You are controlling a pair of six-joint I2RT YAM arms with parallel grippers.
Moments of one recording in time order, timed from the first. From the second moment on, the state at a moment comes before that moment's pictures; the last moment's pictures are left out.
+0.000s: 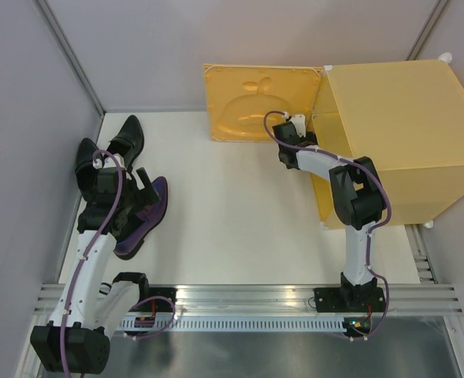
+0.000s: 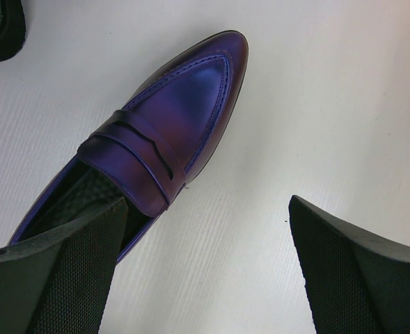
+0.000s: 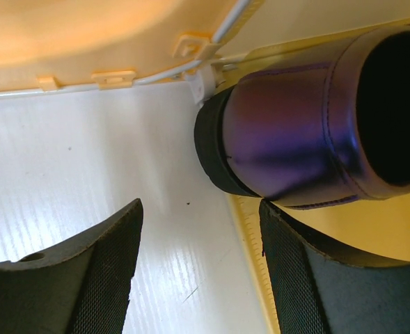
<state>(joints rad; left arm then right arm) -0.04 0.86 0.81 -0.68 -0.10 -0.42 0.38 2.07 1.43 -0.20 0.67 0.26</state>
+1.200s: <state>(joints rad) -0.04 0.86 0.81 -0.68 -0.10 -0.42 0.37 2.14 1.56 -0.19 0.68 0.17</state>
